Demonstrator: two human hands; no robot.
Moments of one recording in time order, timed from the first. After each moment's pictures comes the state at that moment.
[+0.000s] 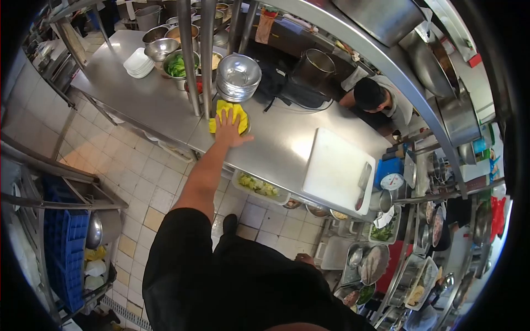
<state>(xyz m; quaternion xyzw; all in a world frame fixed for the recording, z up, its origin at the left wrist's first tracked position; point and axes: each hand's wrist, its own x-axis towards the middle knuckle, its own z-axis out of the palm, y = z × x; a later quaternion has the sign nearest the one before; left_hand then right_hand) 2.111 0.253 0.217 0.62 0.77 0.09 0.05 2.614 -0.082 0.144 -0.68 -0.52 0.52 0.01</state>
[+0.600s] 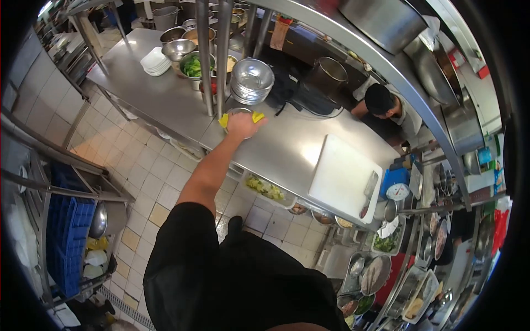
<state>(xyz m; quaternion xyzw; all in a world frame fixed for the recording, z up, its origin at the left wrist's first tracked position) 2.114 0.249 0.301 0.59 0.79 0.15 0.09 2.639 -0.107 0.063 -0.69 -0.48 0.54 0.00</state>
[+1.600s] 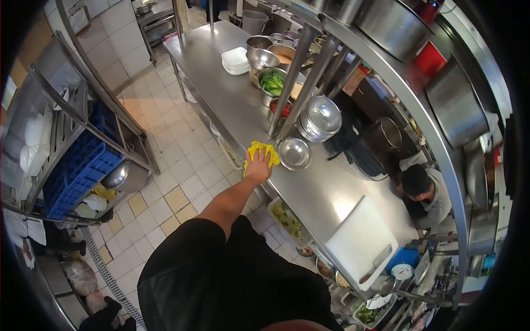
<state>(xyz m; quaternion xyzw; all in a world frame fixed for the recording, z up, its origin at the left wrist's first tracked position) 2.062 0.158 0.166 0.47 0.87 0.14 0.04 2.527 0.086 0.040 -0.55 -0.60 0.57 -0.10</state>
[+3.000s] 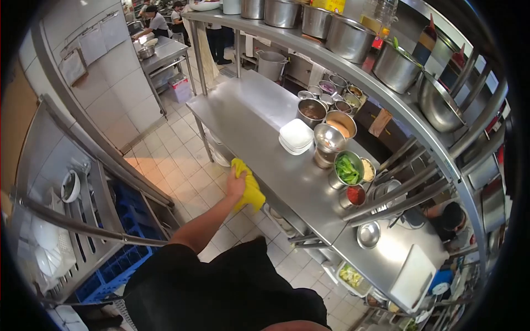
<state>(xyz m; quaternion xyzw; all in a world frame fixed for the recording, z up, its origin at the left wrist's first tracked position) 1.518 0.074 0.209 0.20 0.69 0.68 0.16 2.043 0.073 0.001 -0.53 -0.62 0.57 -0.12</state>
